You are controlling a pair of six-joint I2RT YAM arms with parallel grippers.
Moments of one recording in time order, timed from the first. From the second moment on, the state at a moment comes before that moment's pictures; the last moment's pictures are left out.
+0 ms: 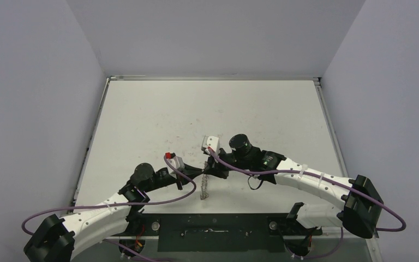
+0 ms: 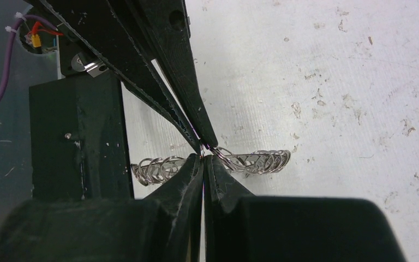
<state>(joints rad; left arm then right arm) -0.76 0.80 0.15 0.65 0.47 -0.08 0.94 1.23 0.82 -0.13 -0.44 -0.14</state>
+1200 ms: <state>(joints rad) -0.76 0.75 0.38 0.11 0.54 0.23 0.94 1.16 0.79 -0.11 -0.40 -0.38</state>
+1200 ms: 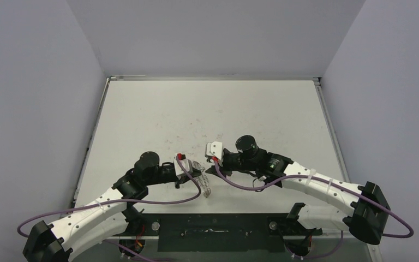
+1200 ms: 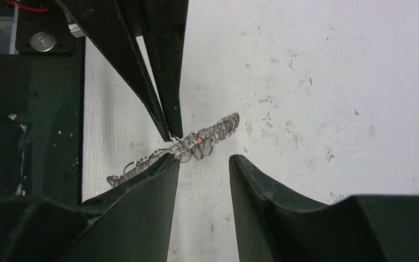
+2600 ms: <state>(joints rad) -0.76 0.73 0.37 0.12 0.55 0.21 0.94 1.17 0.68 -0.03 -0.45 -0.46</state>
